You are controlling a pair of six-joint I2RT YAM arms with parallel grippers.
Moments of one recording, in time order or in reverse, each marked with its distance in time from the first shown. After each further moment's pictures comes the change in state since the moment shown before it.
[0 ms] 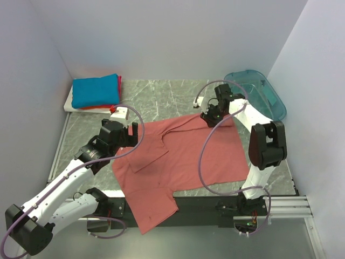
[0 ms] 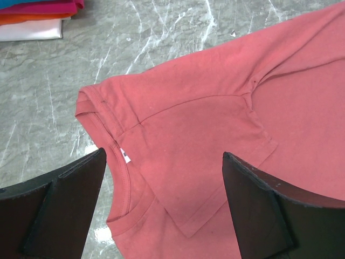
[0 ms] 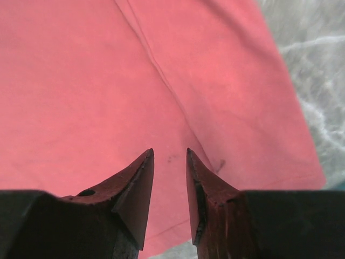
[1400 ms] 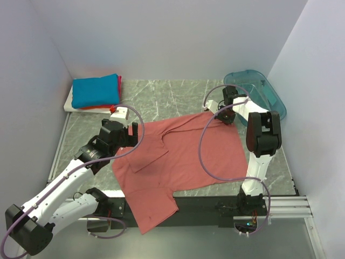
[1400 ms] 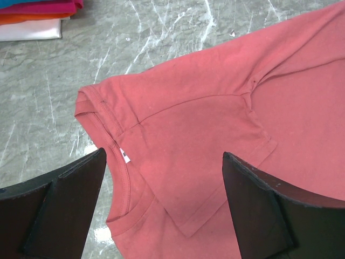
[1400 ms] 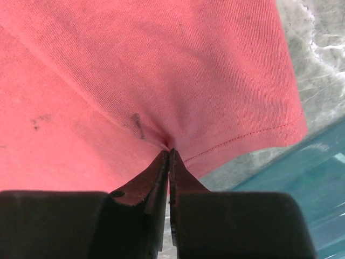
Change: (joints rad) left arm 0.001 0.000 0.000 0.000 0.003 0.000; right arm -0.126 0.210 0.047 0.075 0.302 -0.158
